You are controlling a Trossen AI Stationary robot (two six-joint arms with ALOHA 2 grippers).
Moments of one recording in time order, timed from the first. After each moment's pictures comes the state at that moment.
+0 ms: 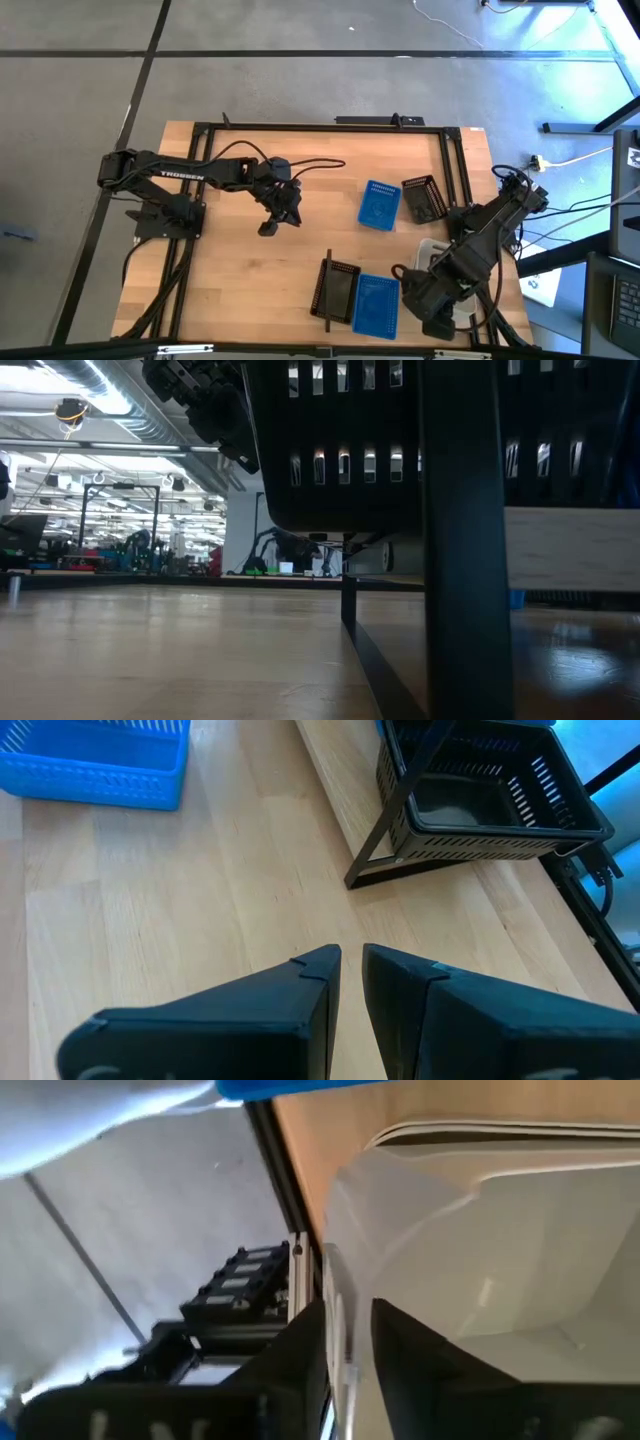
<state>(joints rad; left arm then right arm) 0.12 1.38 0.93 -0.28 0.44 0.16 0.76 1.66 1.69 -1.43 -0.33 1.05</state>
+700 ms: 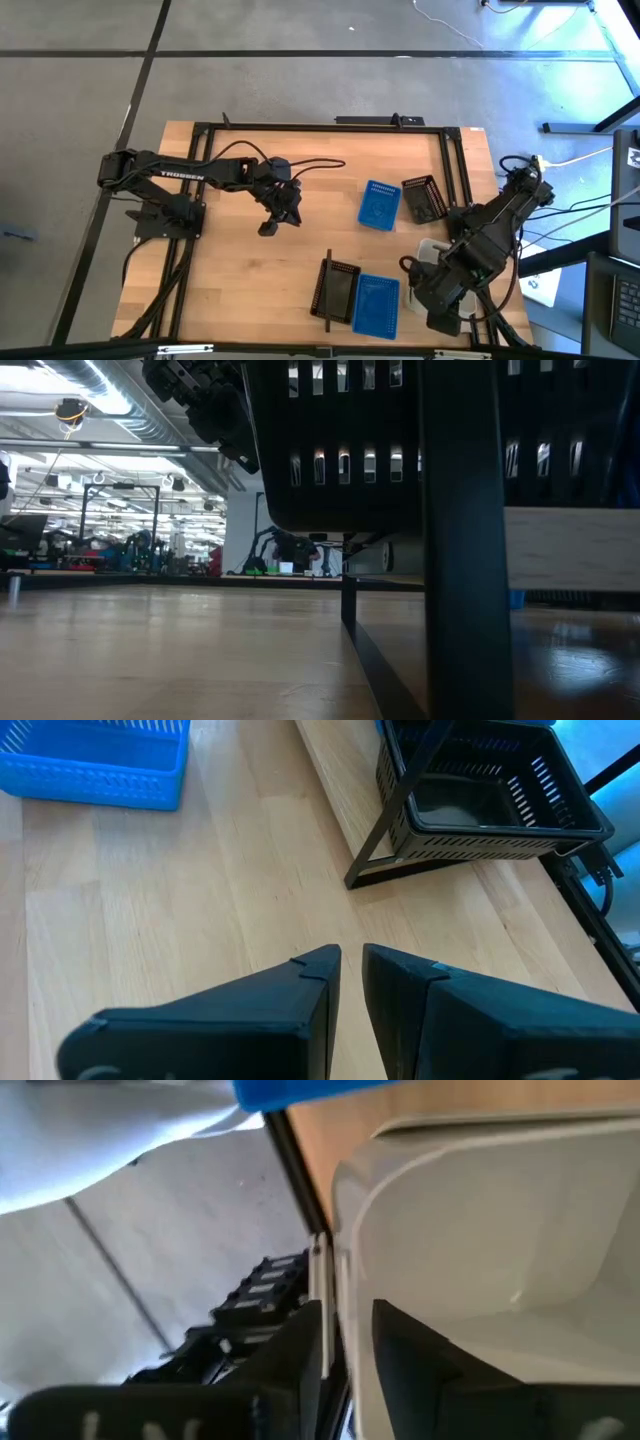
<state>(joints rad) 0.12 1.38 0.93 -0.28 0.44 0.16 0.76 1.60 1.71 -1.44 -0.32 1.14</state>
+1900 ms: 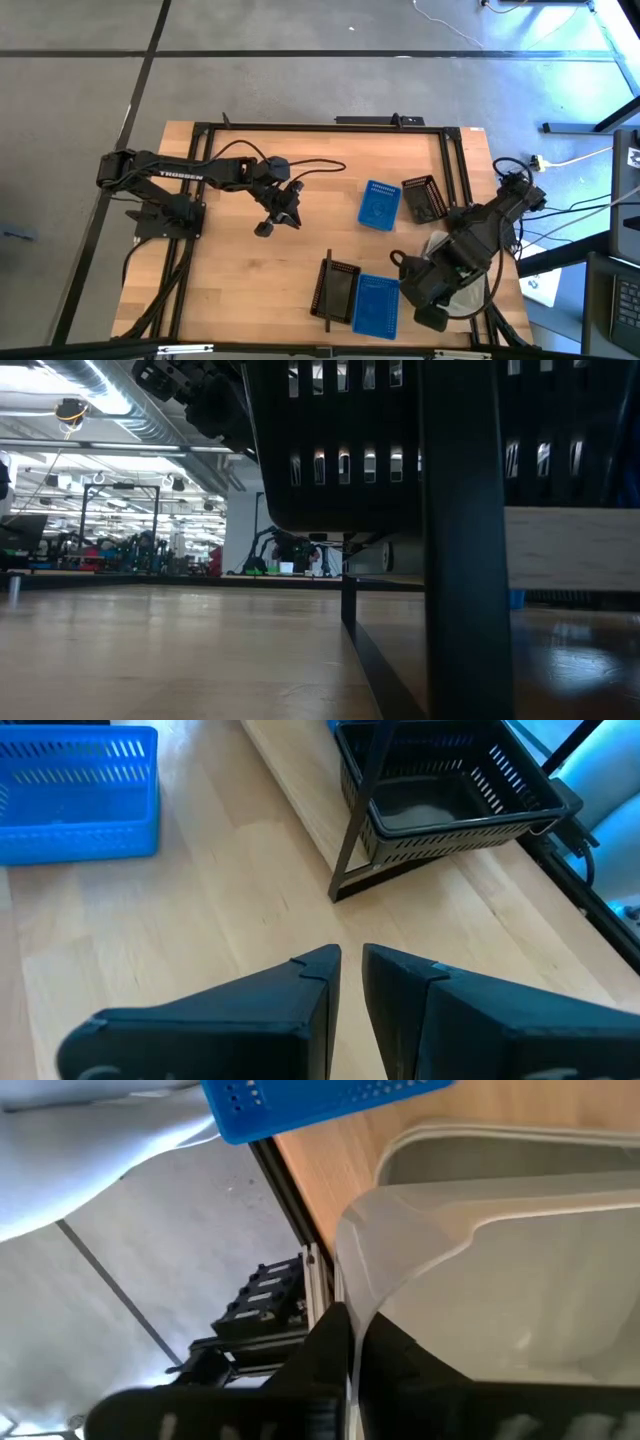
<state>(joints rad) 0.12 1.38 0.93 -0.27 0.49 0.30 0.69 1.68 1.81 -1.53 -0.33 1.14</state>
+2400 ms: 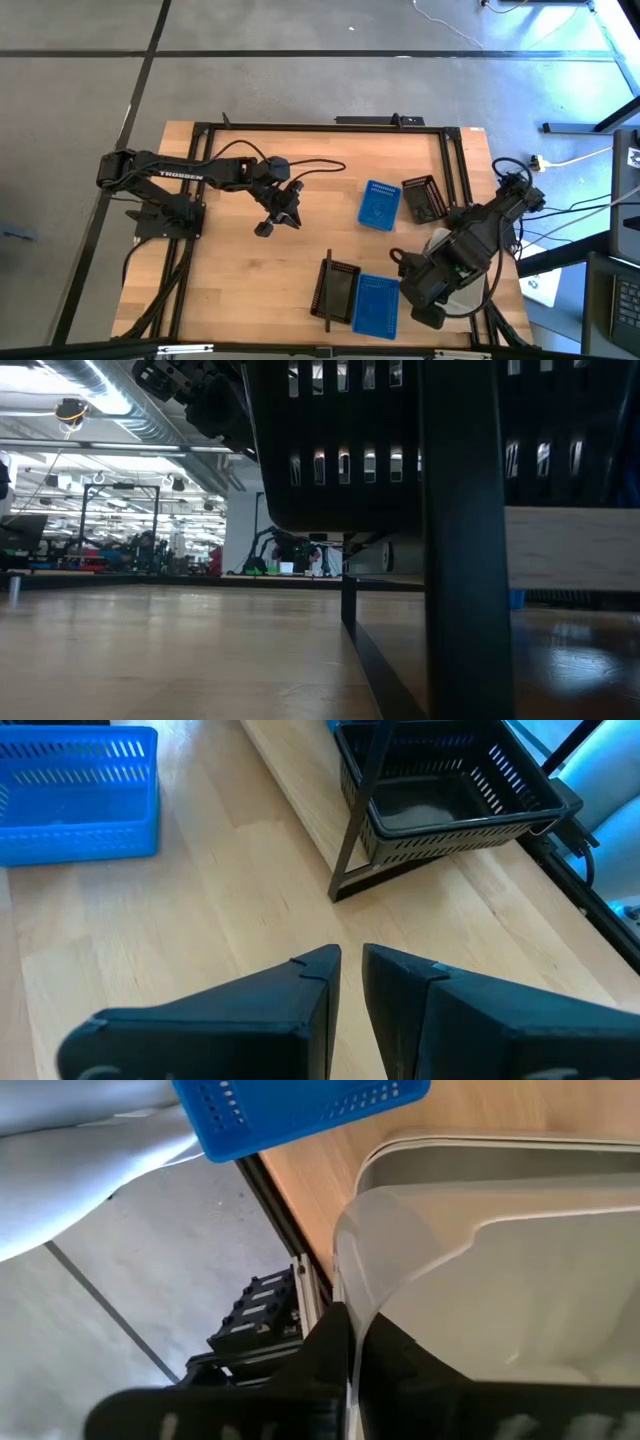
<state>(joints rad) 0.12 1.38 0.93 -0.27 0.49 0.30 0.69 1.69 1.85 -1.57 -0.30 1.18</state>
